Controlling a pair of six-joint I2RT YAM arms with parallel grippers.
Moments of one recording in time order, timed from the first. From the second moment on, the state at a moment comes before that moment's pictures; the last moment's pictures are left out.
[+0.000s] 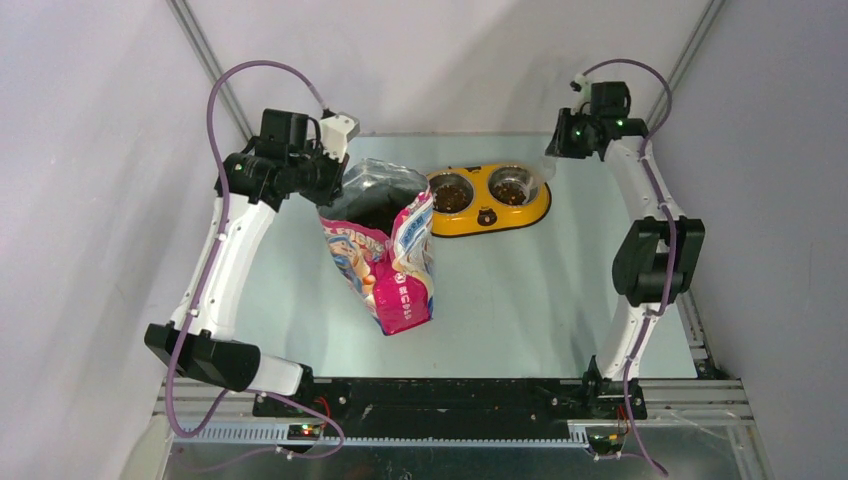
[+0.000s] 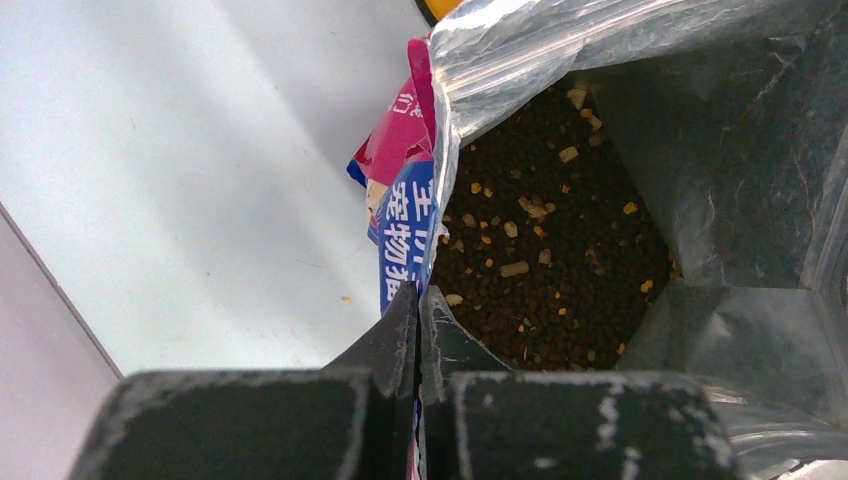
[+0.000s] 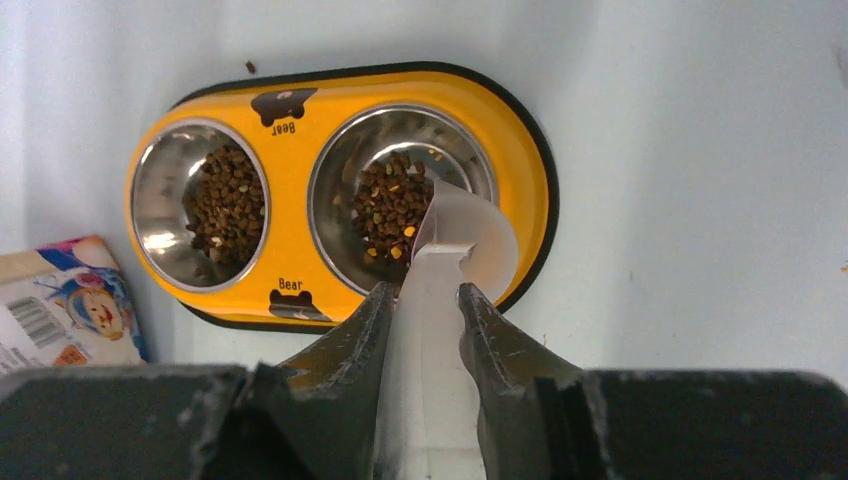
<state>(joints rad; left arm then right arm) -0.24 1.41 1.70 -1.08 0.20 0.25 -0.01 1.95 1.85 -0.65 -0.30 0.15</state>
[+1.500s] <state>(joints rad) -0.18 1.43 1.57 -0.95 0.44 -0.18 0.75 2.00 2.39 -1.01 -0.48 -0.06</state>
